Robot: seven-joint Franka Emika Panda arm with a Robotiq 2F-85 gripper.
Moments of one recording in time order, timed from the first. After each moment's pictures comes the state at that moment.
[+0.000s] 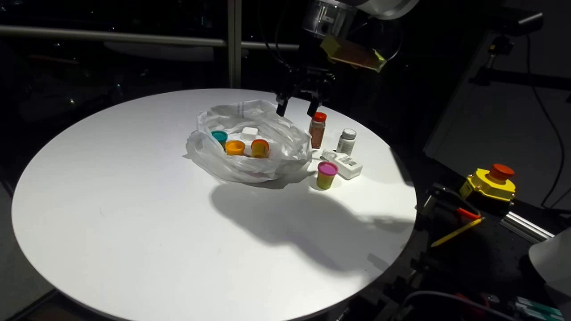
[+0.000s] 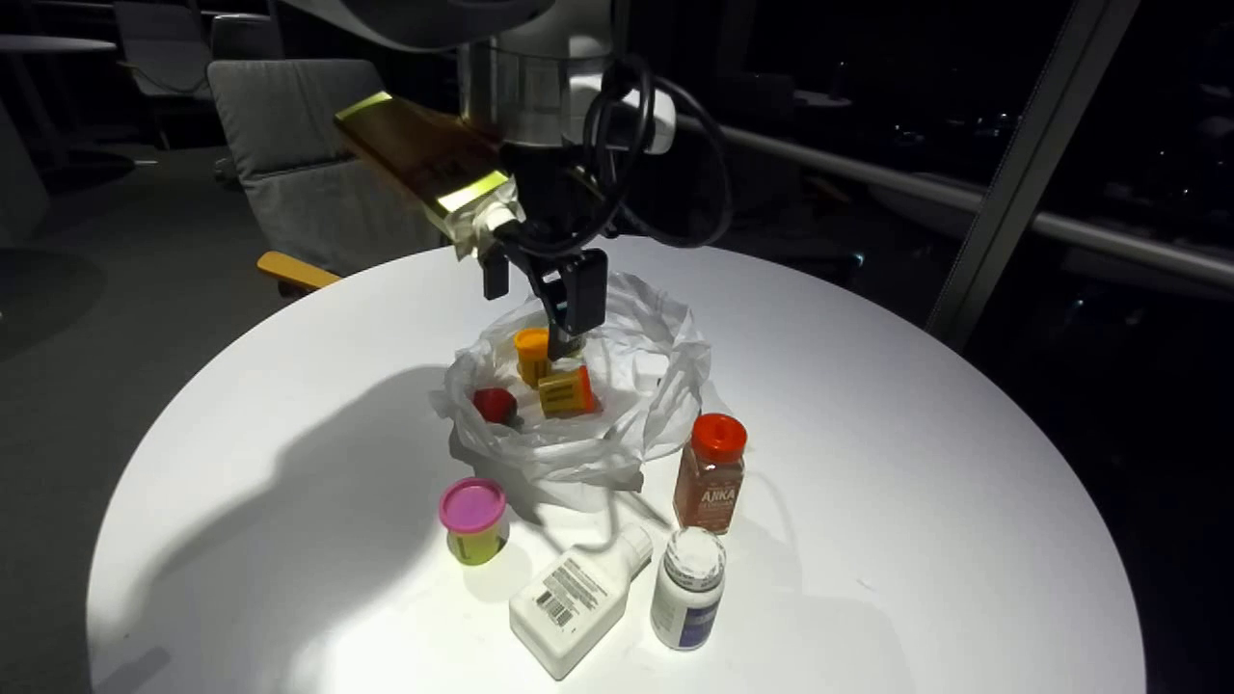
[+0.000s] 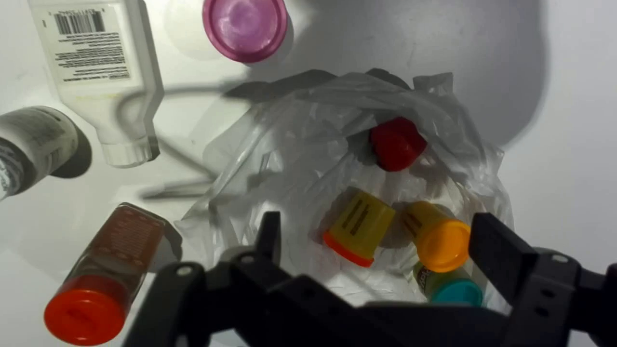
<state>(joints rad) 0.00 0.24 0.01 -2.30 0.23 2.66 0.14</state>
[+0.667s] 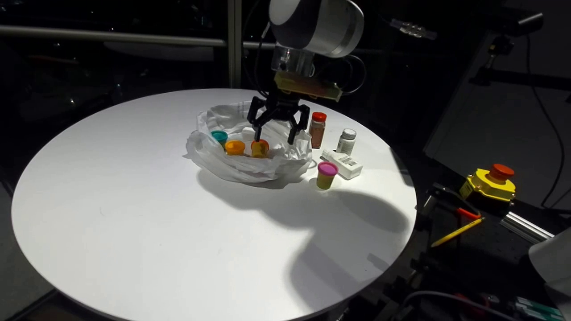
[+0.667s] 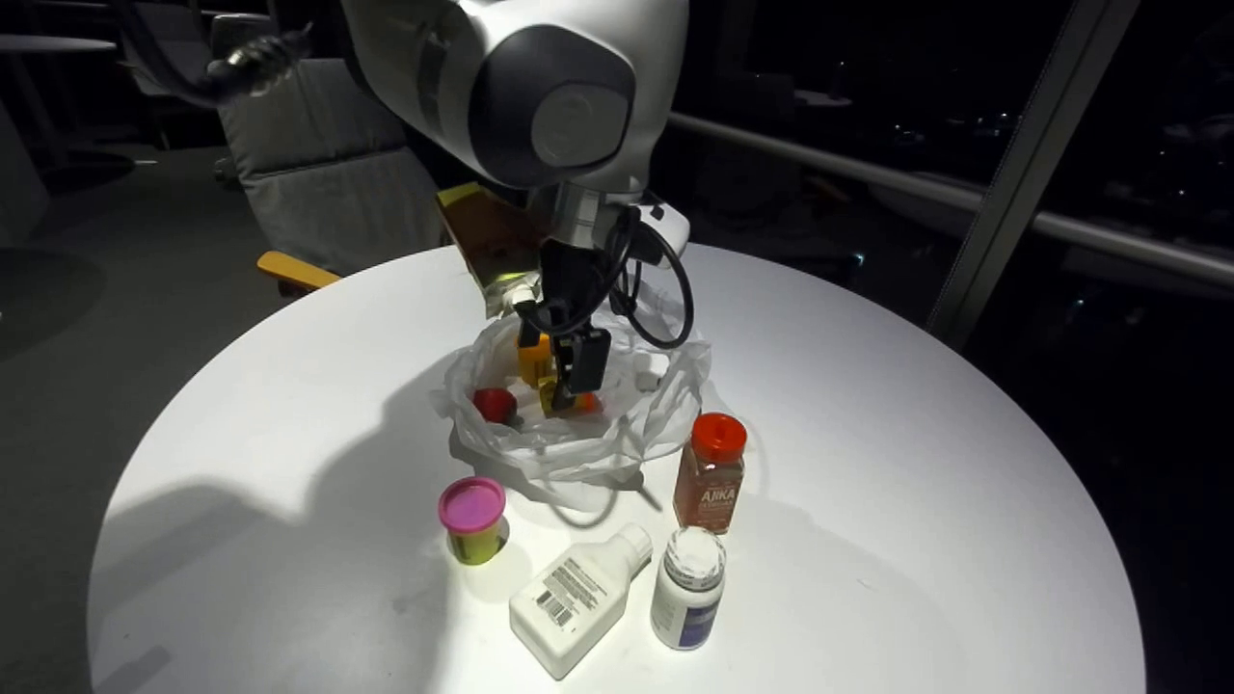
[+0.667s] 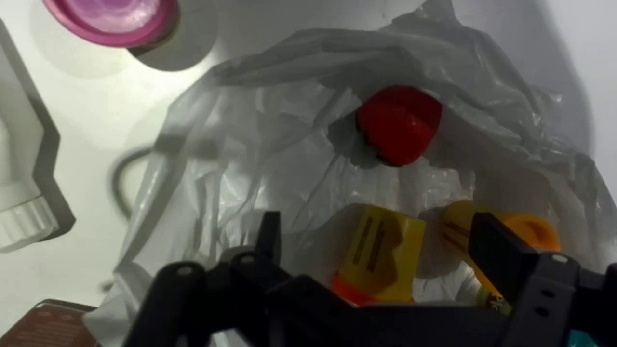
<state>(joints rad) -0.01 0.57 0.01 -2.00 0.32 2.56 0.31</state>
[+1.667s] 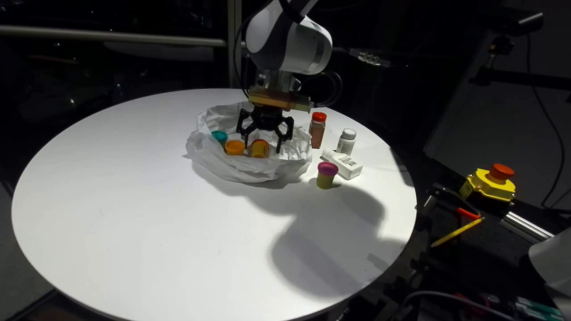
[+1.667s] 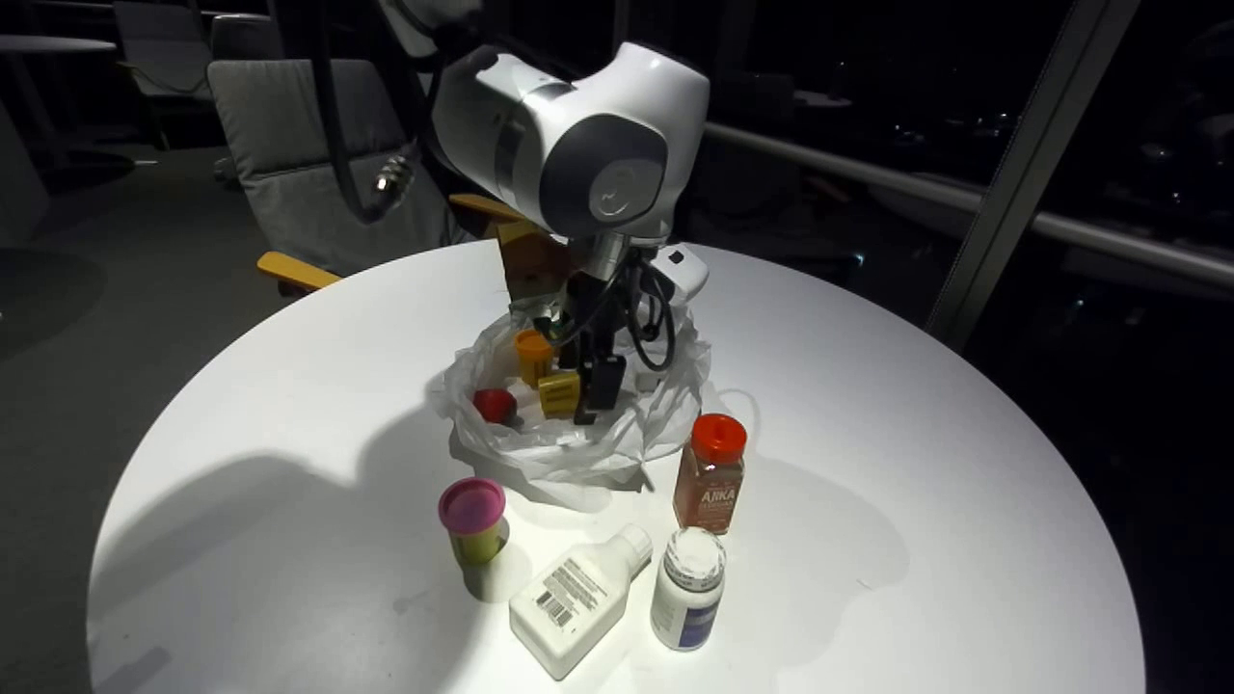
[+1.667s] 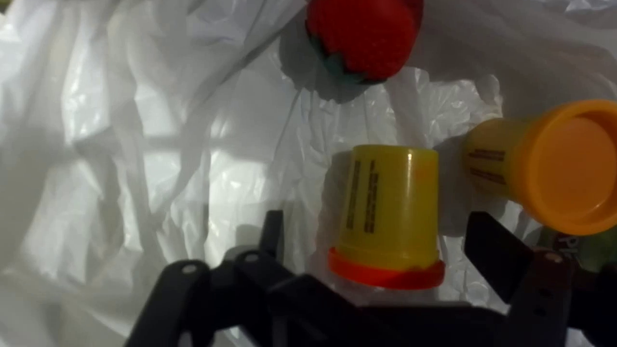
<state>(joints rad) 0.04 0.79 -0.05 -1.74 0.32 2.48 0.54</state>
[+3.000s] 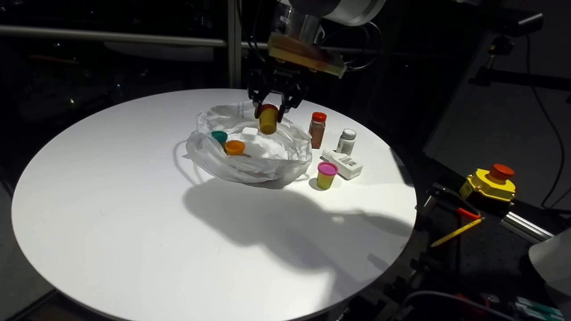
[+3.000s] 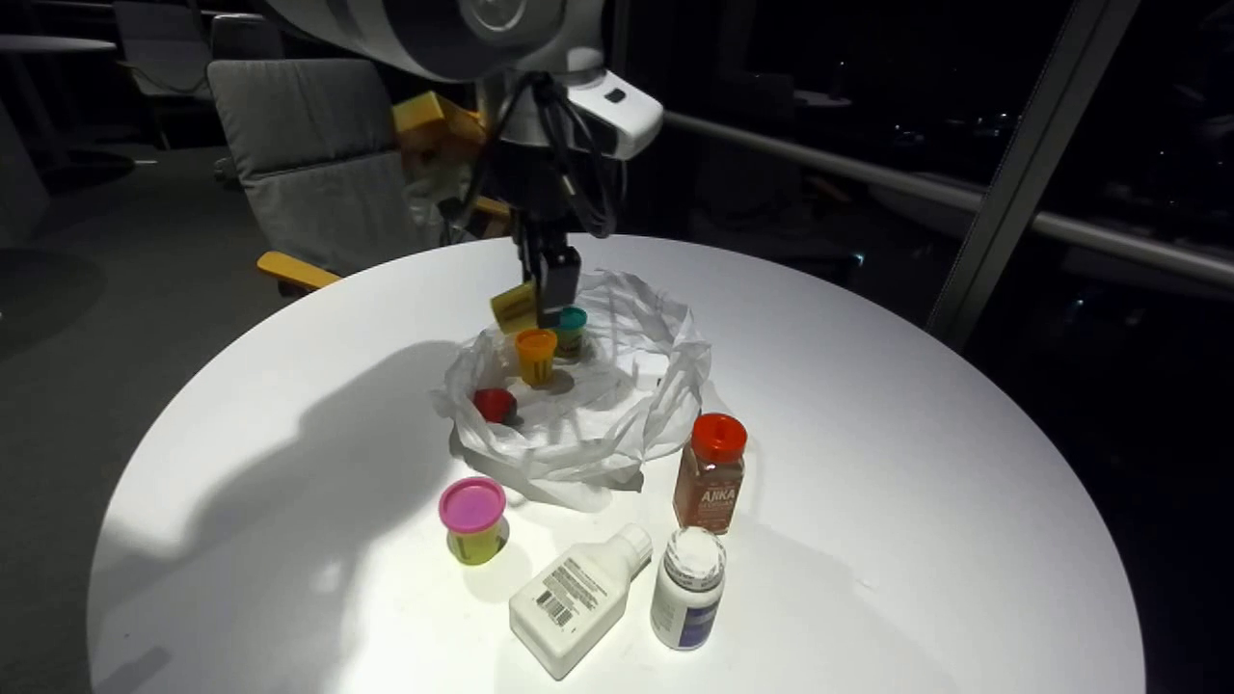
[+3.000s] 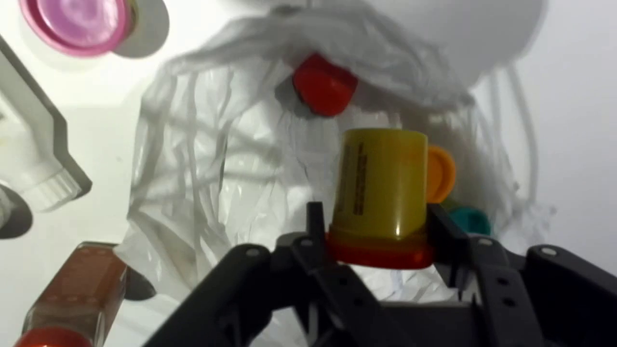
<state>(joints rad) 0.14 0.36 -0.07 -2.16 0.21 2.69 0.56</state>
